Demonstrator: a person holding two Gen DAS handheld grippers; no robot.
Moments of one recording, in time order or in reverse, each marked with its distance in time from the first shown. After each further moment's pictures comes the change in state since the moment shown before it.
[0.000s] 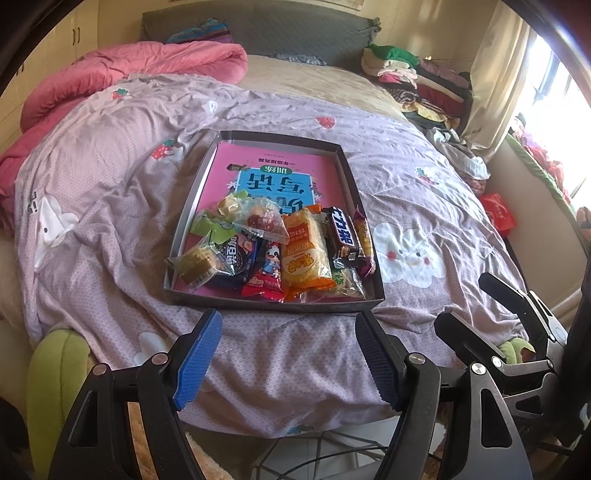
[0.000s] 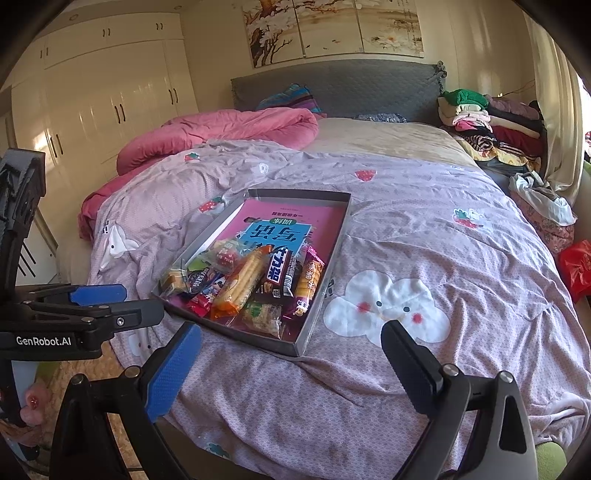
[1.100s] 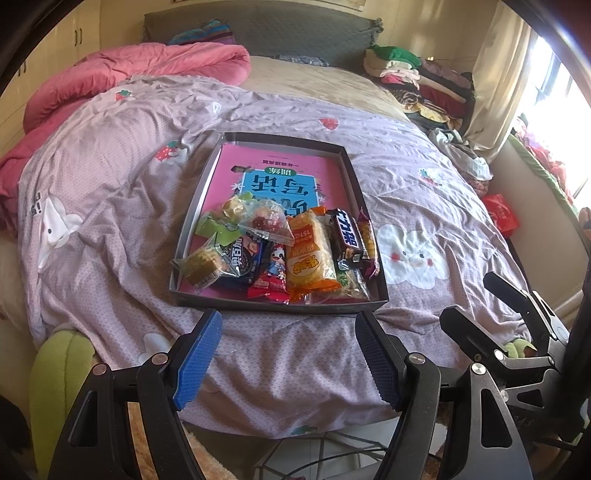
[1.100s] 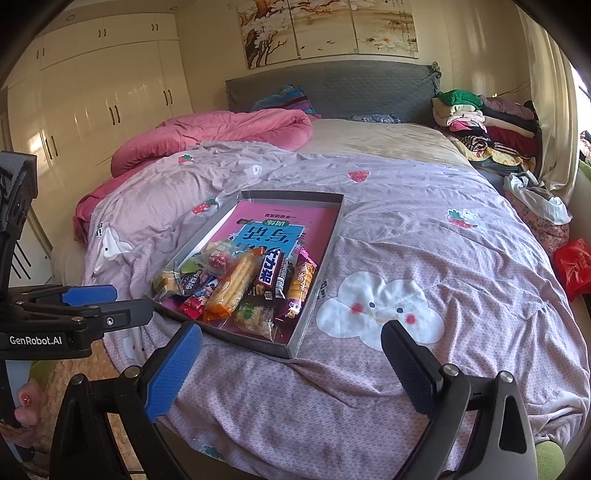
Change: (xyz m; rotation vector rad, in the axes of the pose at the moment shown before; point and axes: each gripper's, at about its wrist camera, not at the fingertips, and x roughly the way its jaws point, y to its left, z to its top) left arm 0.000 0.003 0.001 -0.002 -0.002 0.012; right arm 0.000 -0.004 0.000 0.005 -0.005 -0.022
